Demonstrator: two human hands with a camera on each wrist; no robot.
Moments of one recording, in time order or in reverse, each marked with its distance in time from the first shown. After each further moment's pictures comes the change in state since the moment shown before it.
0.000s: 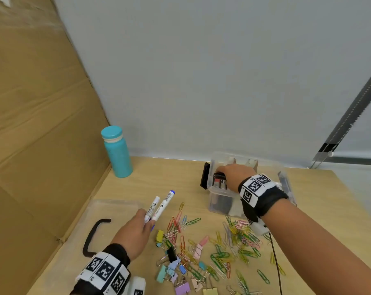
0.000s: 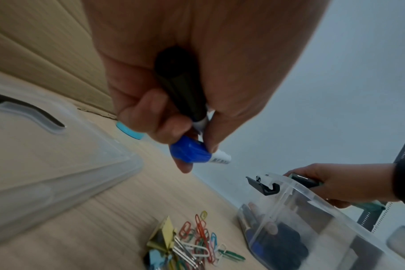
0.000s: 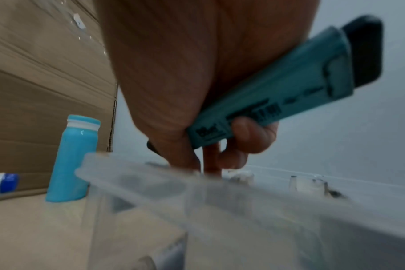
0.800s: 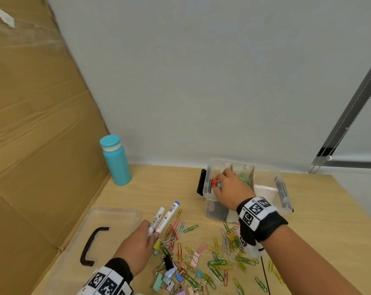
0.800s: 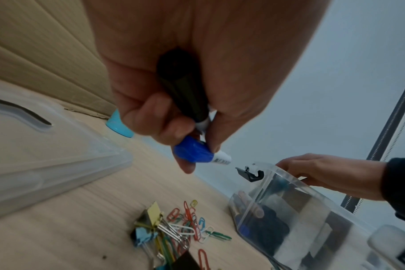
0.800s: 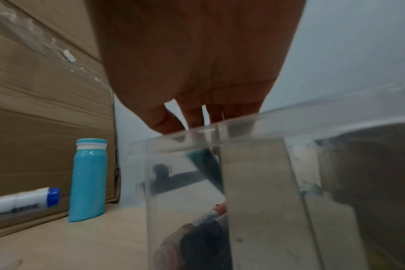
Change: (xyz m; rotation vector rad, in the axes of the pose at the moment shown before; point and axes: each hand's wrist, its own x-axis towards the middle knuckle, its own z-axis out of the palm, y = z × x) left_hand -0.012 0.015 0.011 0.053 -0.044 0.021; right_hand -0.018 0.001 0.029 0.326 0.301 -0.027
